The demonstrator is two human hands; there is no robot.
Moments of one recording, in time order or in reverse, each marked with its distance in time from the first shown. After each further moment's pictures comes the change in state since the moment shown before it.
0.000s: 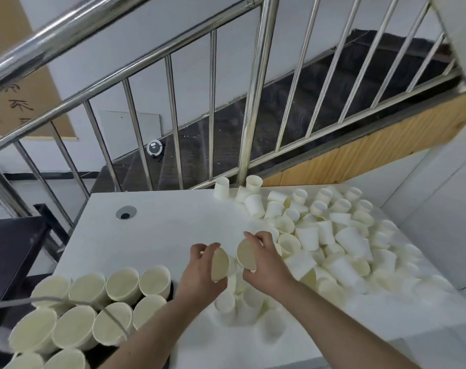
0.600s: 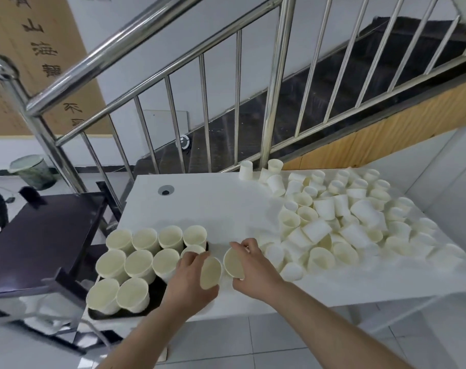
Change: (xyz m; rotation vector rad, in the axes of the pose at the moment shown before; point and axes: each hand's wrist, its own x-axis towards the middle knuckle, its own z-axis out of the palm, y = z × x) left_hand -0.138 -0.057 -0.043 0.145 0.050 -0.040; right_hand -0.096 -0.076 0.061 -0.022 -0.152 -0.126
